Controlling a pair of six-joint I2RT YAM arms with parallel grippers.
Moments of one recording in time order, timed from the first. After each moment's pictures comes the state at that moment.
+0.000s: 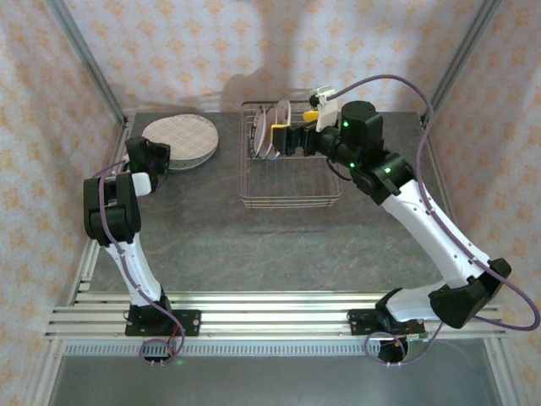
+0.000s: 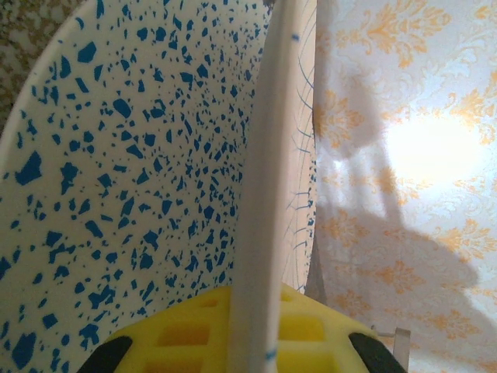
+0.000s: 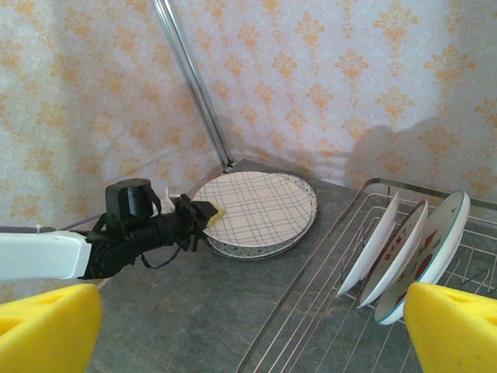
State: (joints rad) left arm 0.27 2.01 1.13 0.41 0.27 -1.25; right arm 0.60 1.34 1.53 -0.39 -0.18 0.22
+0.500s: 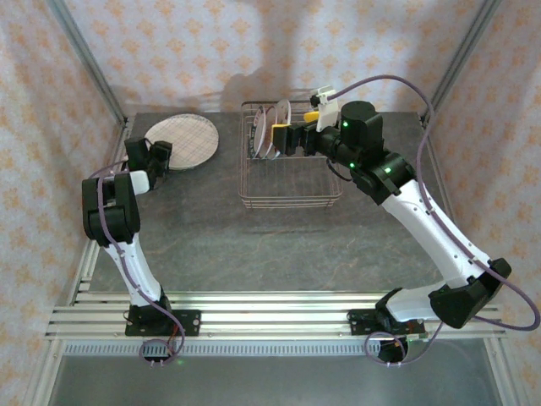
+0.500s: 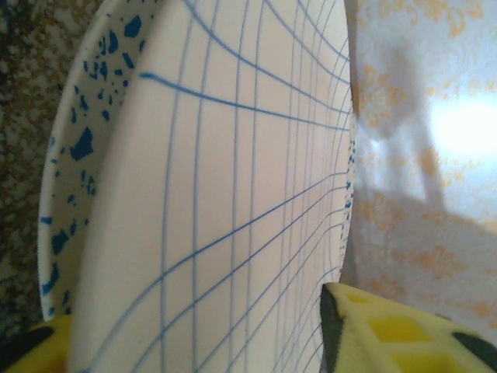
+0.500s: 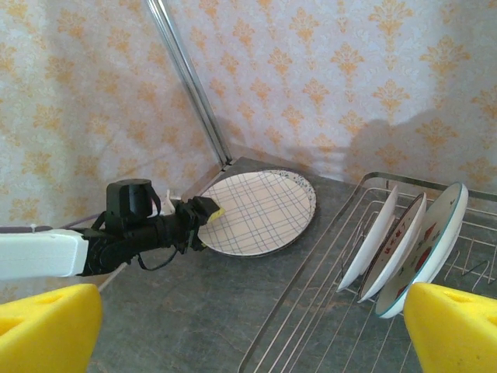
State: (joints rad) left arm 0.28 2.01 1.17 0.26 0.30 -1.17; right arm 0.60 1.34 1.53 -0.41 -0.17 0.24
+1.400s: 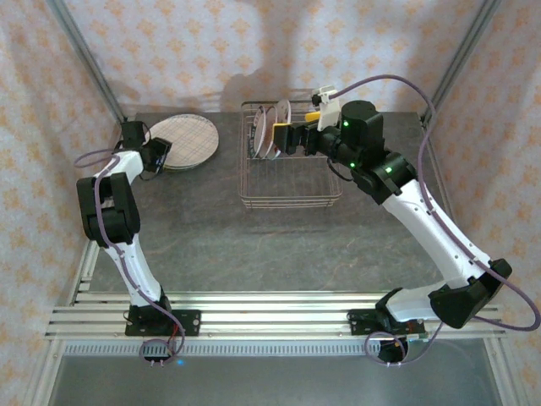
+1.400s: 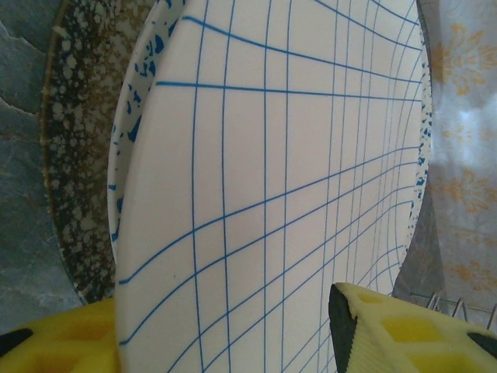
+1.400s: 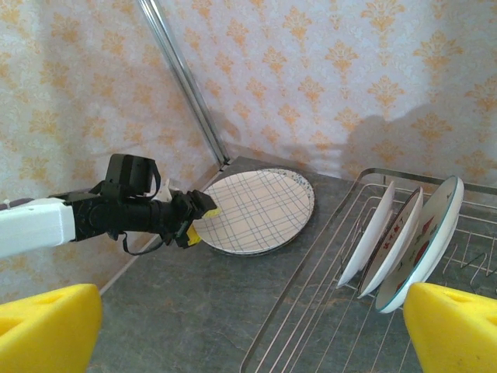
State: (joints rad) left arm 0.28 2.00 1.45 -0.31 0.25 -0.99; right arm 0.60 1.34 1.54 -0.42 -0.16 0.26
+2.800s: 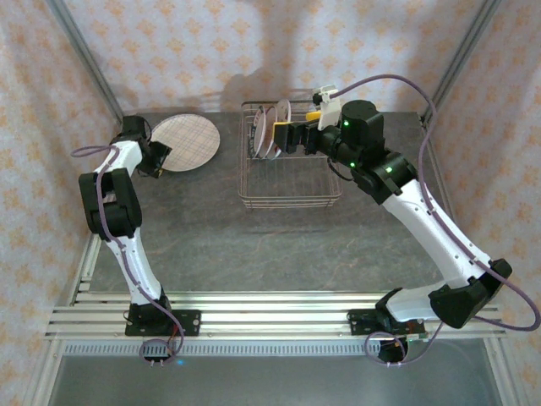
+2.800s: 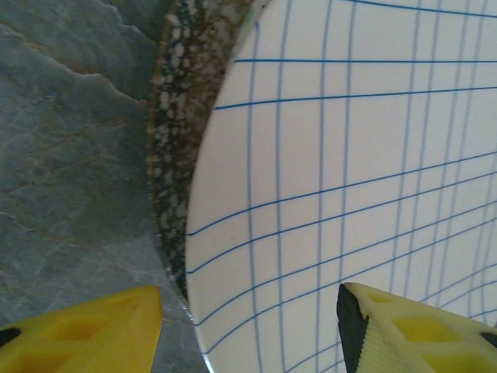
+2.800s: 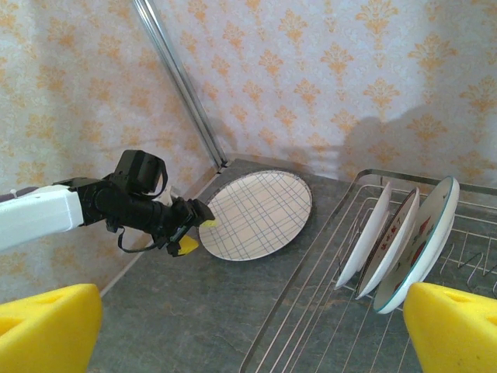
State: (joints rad) left arm 0.28 2.09 1.61 -0.61 0.16 -0.93; right arm 0.60 1.34 1.55 -0.42 -0.15 0.27
